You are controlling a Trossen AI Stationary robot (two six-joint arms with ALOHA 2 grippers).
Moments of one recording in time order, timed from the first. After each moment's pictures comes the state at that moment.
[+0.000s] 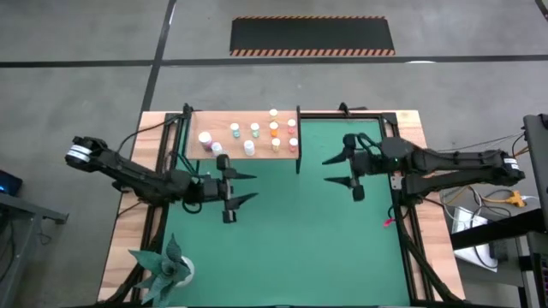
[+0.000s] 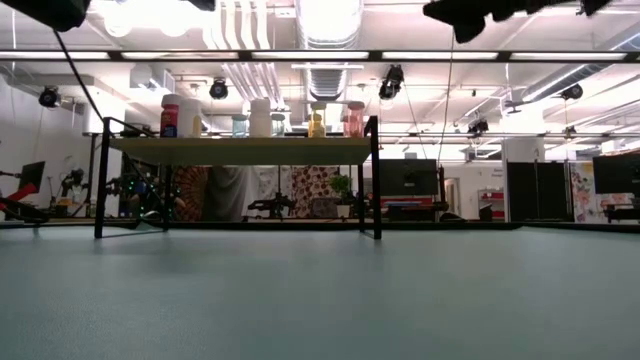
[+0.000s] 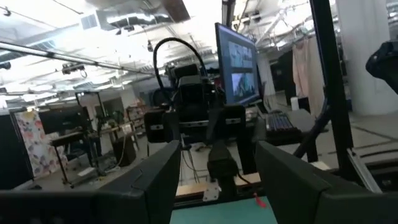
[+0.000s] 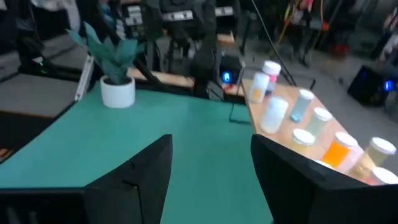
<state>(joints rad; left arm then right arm) -0.29 1.15 0.55 0.94 -0.34 0.32 -0.07 0.86 0.71 -0.03 -0.16 -0.18</state>
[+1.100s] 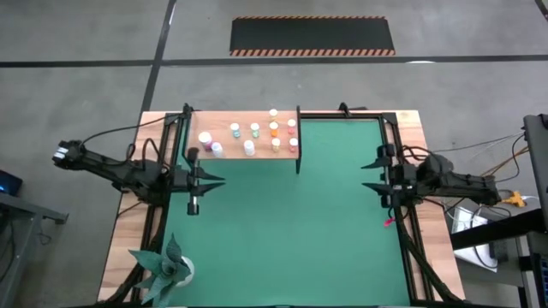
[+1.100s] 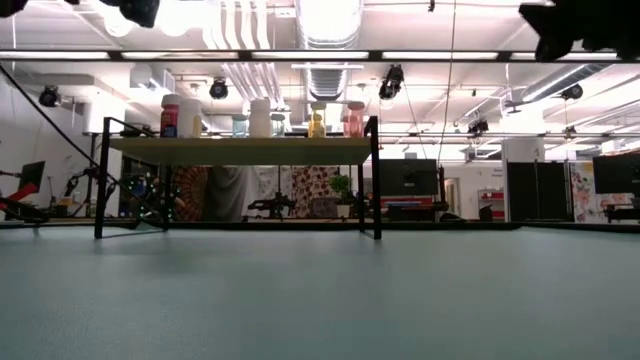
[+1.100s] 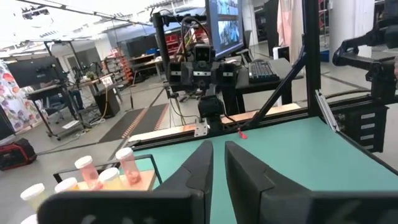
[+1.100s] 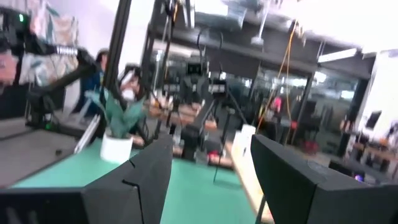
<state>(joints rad) -0.31 0.59 0.50 0.15 -0.34 0.21 -0.05 0.02 0.19 0.07 -0.16 -0.23</state>
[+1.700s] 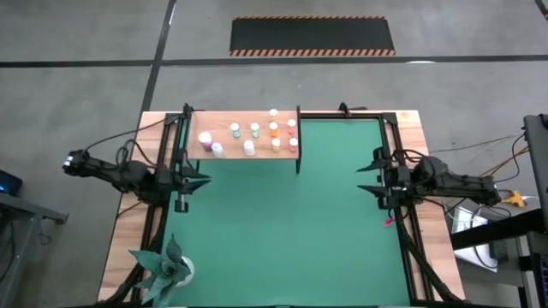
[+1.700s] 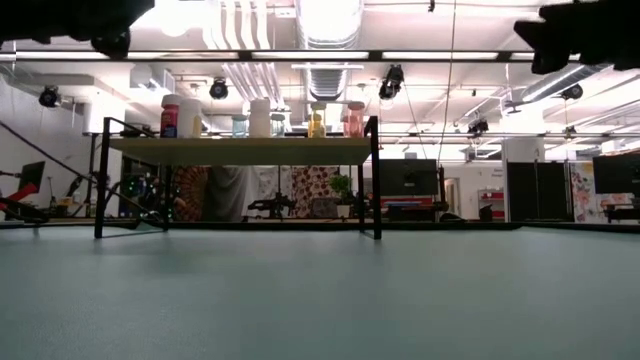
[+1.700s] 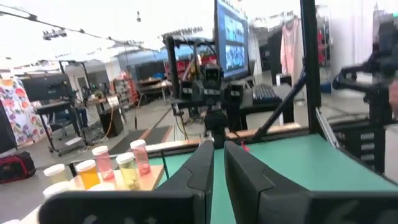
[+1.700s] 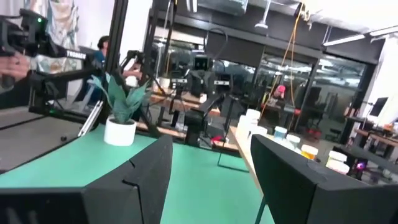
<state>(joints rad) -0.31 0.26 0.26 0.15 -0.34 0.21 -0.05 0.00 0.15 0.03 -0.16 -0.22</state>
